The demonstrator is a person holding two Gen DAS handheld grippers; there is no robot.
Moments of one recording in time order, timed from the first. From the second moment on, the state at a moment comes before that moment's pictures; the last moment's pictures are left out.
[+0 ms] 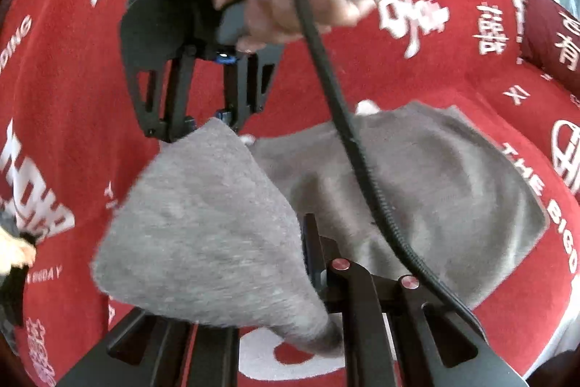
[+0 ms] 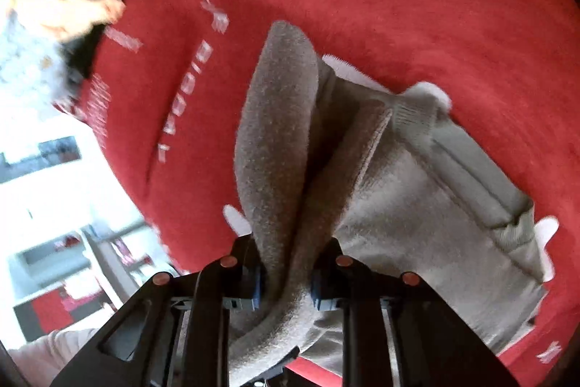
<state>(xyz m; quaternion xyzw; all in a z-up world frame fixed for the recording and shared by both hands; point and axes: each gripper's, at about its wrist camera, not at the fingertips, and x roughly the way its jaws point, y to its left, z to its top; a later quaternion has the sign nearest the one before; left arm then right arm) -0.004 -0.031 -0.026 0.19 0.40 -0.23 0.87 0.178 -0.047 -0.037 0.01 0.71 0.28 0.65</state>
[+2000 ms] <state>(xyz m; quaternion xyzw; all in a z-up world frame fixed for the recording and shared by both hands) -0.063 -0.065 -0.048 0.13 0.61 -0.30 0.73 -0.114 -0.360 -0.142 0.58 0.47 0.13 0.66</state>
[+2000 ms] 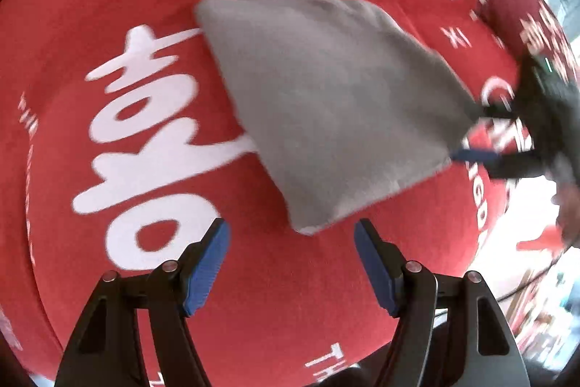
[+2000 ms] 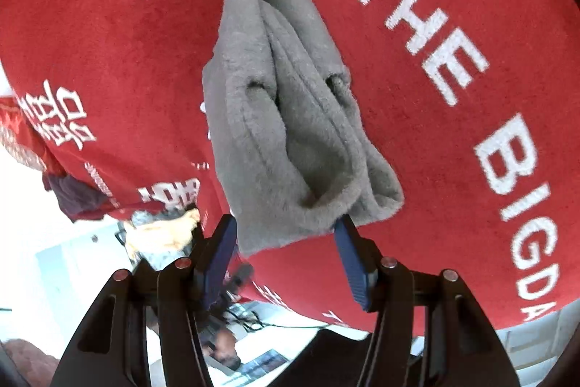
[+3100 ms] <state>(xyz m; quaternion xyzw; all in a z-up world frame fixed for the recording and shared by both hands) -0.003 -0.069 -0.046 0.00 0.63 -0.22 0.75 -0.075 -0.356 -0.041 0.35 0.49 0.07 0.80</state>
